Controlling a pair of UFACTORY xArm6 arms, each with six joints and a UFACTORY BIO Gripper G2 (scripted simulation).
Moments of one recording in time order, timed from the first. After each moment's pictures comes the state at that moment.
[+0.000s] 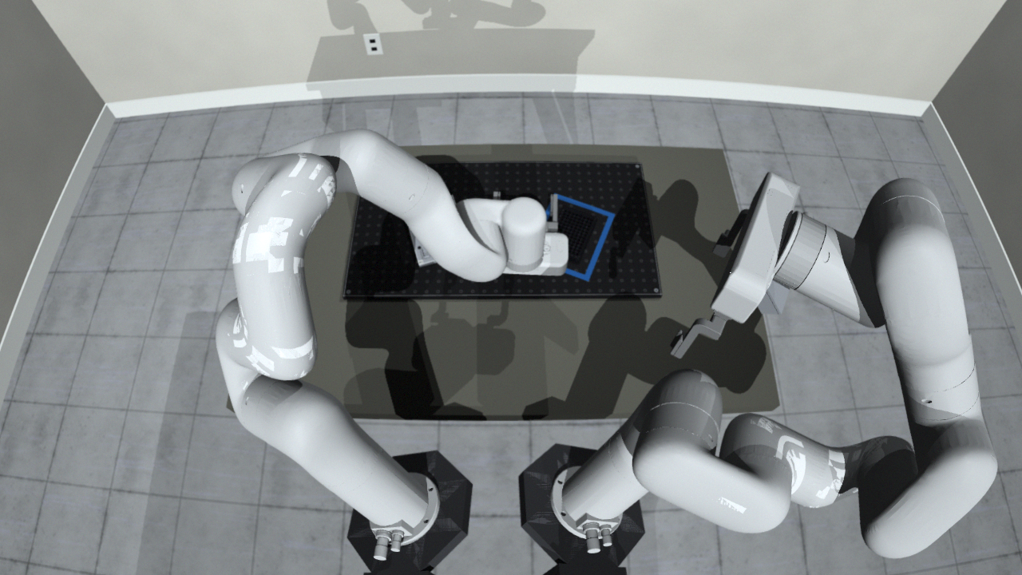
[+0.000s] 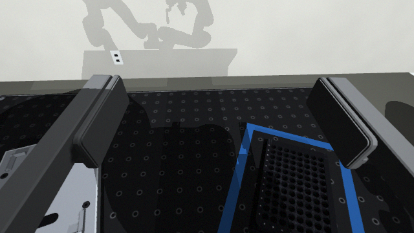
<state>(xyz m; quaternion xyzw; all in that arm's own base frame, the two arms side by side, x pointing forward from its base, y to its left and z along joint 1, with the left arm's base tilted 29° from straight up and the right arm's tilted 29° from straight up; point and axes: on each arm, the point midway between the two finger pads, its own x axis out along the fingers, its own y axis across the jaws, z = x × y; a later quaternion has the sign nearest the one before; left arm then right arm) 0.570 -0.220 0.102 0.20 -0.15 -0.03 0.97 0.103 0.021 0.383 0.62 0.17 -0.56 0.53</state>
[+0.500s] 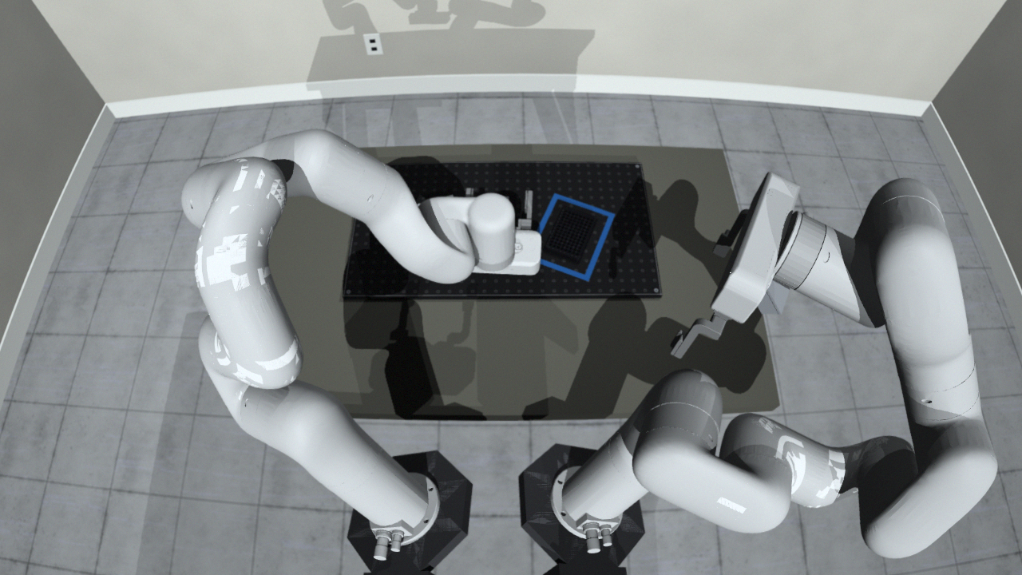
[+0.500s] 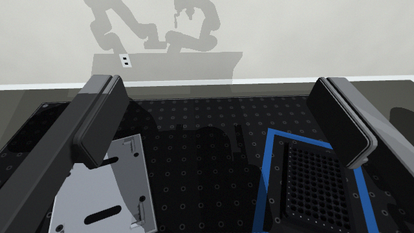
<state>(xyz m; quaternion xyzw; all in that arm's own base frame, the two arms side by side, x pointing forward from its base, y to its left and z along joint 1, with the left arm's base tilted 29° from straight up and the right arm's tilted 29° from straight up) 0.539 -0.185 0.146 0.20 -0.15 -0.03 0.97 0.103 0.021 0.383 0.62 0.17 -0.56 0.53</state>
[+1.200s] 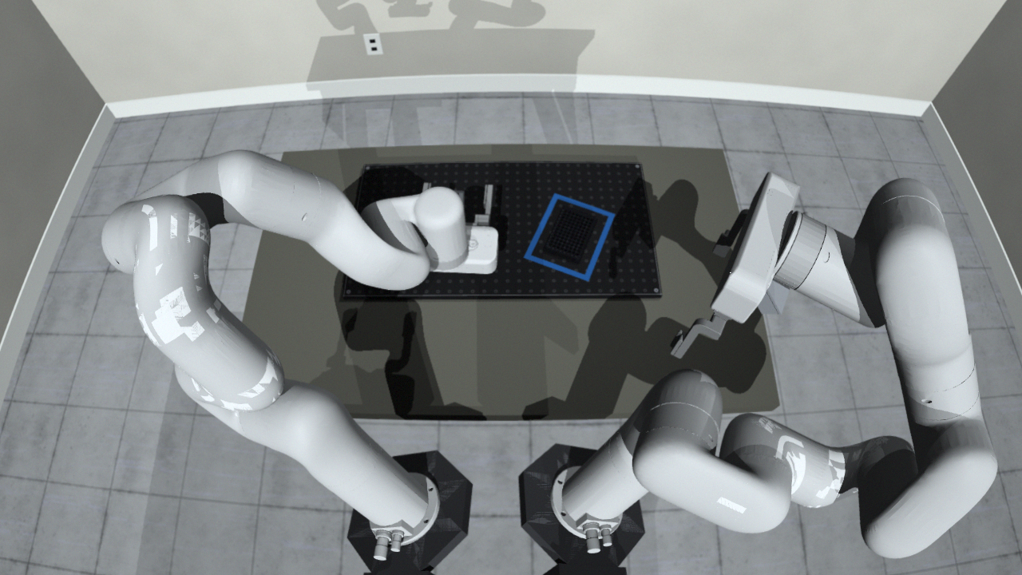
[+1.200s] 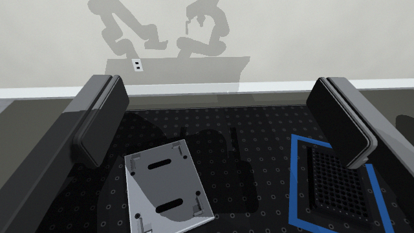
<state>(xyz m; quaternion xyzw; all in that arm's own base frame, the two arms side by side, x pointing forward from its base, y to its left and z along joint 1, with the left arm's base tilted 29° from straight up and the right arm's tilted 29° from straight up) 0.494 -0.133 0.211 0.20 -0.16 -0.03 0.97 0.103 0.021 0.383 0.62 0.17 -0.56 0.53</state>
